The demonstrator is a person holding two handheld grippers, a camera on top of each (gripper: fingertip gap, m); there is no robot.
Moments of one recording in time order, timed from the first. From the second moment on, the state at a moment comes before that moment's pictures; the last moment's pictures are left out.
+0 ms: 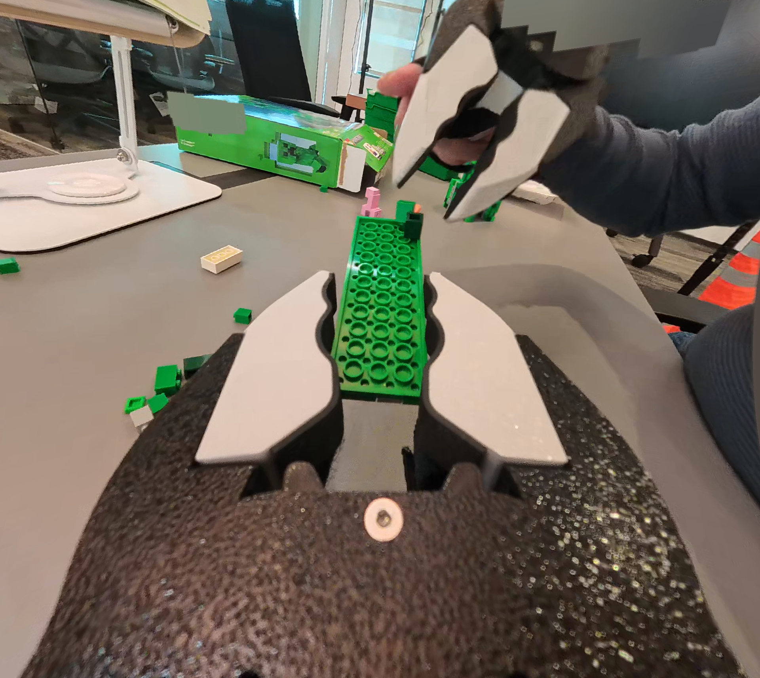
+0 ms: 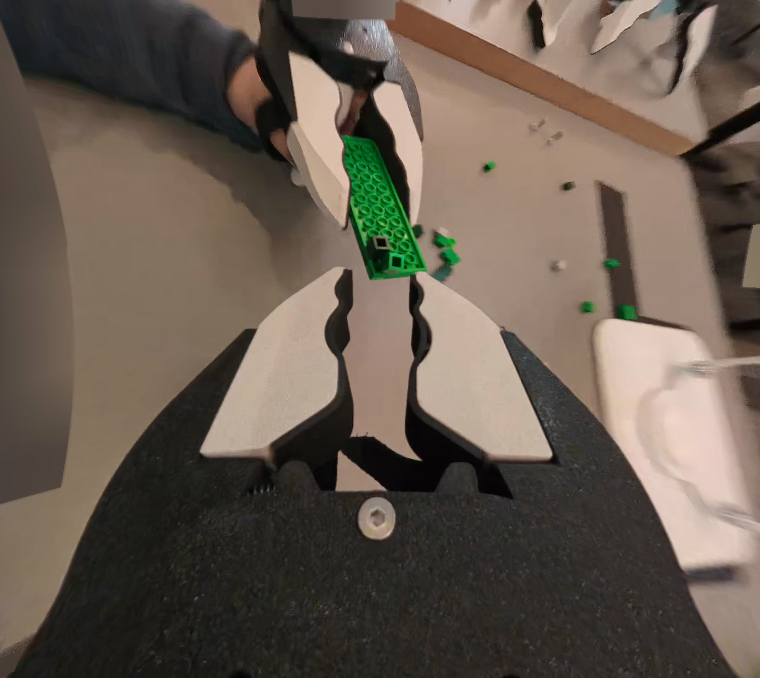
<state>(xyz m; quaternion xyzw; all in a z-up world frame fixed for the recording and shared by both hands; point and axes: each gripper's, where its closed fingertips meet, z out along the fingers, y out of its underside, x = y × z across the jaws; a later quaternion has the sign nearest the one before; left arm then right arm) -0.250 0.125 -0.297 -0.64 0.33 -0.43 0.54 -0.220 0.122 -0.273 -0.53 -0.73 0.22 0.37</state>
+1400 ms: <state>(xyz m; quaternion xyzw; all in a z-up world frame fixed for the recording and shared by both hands) -0.238 0.110 -0.299 -0.62 0.37 -0.46 0.52 -0.217 0.104 -0.283 -0.55 -0.74 0.32 0.24</state>
